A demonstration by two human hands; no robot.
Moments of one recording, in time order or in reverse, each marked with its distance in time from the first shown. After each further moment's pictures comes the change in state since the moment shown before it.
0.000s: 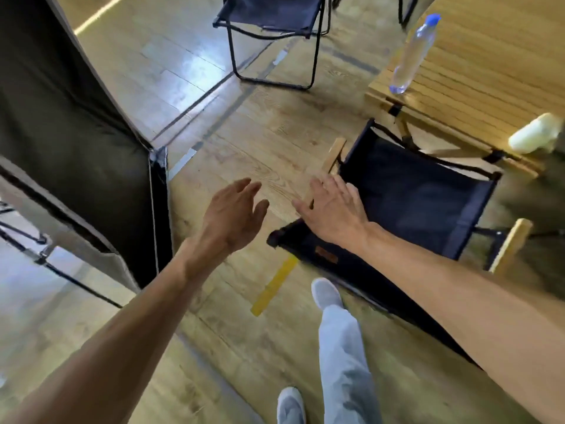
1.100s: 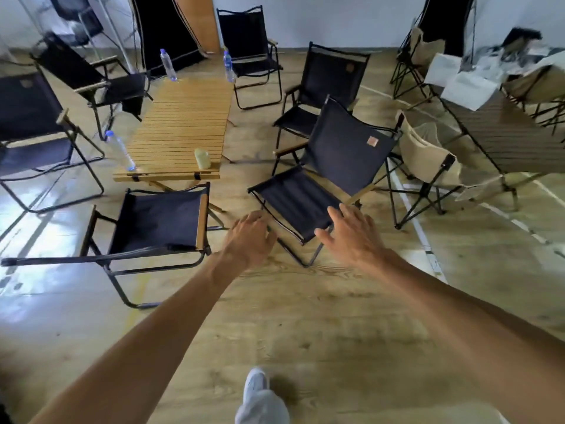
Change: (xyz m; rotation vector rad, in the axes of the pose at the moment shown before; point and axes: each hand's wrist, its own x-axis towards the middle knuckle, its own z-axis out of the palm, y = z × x) left_hand -0.531 0.614 0.102 0.094 -0.092 0.722; right_hand -0.817 0.421 -0.067 -0.038 0.405 0.649
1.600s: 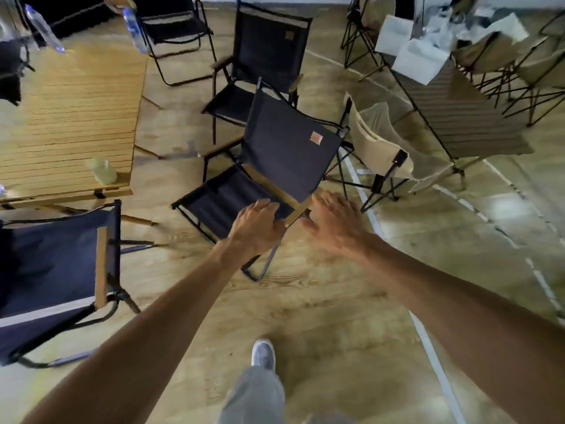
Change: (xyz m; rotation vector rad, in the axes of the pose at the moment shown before) left_hand 0.302 0.157 0.064 -0.051 -0.157 0.131; right_hand 0.214 0.202 -0.003 0.001 -0.132 0.121
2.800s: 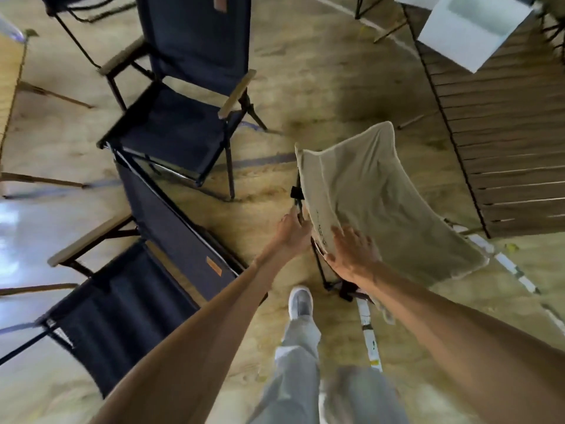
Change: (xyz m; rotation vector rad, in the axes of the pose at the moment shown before) left_hand 0.735 0.263 0.077 -0.668 -0.204 -0.432; right_hand 0.585 0.467 0.019 -0.020 -0.421 0.032
